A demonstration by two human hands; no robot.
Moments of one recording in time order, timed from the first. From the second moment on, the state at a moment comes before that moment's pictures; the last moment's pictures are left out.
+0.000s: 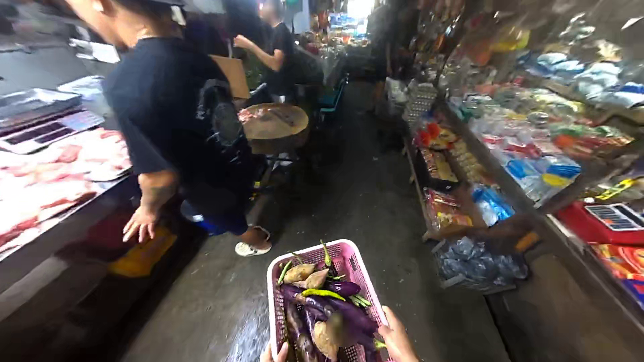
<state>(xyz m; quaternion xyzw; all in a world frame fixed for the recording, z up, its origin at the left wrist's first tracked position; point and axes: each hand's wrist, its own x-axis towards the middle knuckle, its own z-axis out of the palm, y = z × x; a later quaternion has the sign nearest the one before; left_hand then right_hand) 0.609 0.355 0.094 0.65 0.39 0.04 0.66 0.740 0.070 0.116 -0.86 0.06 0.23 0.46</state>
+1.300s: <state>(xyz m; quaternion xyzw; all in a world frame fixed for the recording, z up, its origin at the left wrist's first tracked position) 2.233 0.614 0.039 0.64 0.36 0.06 0.68 2.360 0.325 0.069 -0.85 0.03 0.22 0.48</state>
